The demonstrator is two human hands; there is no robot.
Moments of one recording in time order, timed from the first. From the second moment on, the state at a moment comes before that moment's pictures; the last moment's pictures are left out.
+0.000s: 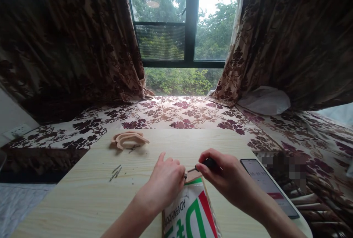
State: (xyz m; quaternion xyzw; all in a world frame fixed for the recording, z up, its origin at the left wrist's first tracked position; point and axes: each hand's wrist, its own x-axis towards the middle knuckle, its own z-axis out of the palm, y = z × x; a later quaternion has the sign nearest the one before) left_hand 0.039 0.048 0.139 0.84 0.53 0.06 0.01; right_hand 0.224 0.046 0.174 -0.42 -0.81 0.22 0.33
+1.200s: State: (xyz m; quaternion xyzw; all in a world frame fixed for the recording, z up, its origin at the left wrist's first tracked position) left_hand 0.039 0.061 0.131 0.83 0.54 0.10 0.10; right_hand 0.206 0.069 0.200 -0.35 -0.91 0.16 0.17
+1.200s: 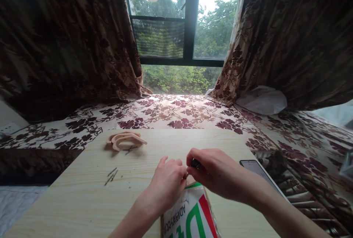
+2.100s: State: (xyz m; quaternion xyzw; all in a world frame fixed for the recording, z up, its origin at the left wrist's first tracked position) left_hand 0.036 0.064 0.123 0.82 0.55 0.11 0.11; right_hand 0.195 0.086 0.197 -0.37 -0.90 0.16 0.16
